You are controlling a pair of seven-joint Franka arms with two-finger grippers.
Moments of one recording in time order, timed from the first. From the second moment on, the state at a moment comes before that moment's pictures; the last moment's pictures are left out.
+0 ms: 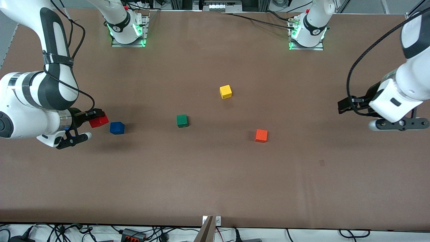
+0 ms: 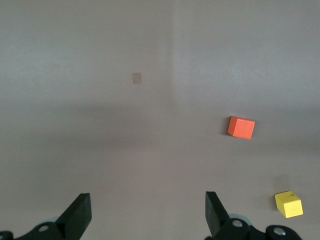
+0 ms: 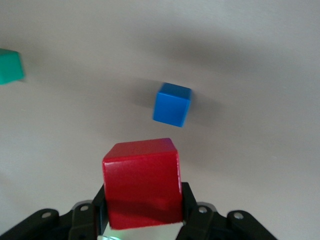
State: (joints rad) left arm 0.08 0.30 -0.25 -1.26 0.06 1.49 -0.21; right arm 0.18 0.50 -0.18 -1.47 0.13 1.57 -0.34
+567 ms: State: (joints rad) left arm 0.07 0.12 -0.12 -1.51 0.01 1.66 -0.14; right arm 0.18 0.52 -0.18 -1.52 0.10 1.64 -0.31
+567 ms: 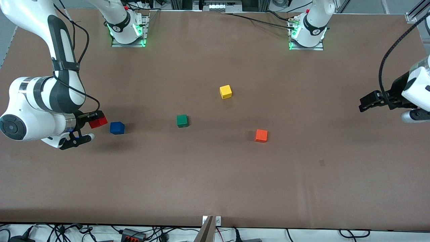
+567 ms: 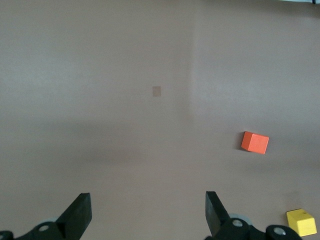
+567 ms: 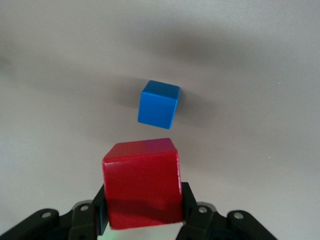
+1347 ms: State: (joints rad) left arm 0.01 -0.06 -0.10 -1.72 0.01 1.68 -0.14; right arm 0.22 0.52 -0.18 -1.65 0.07 1.80 -0.16
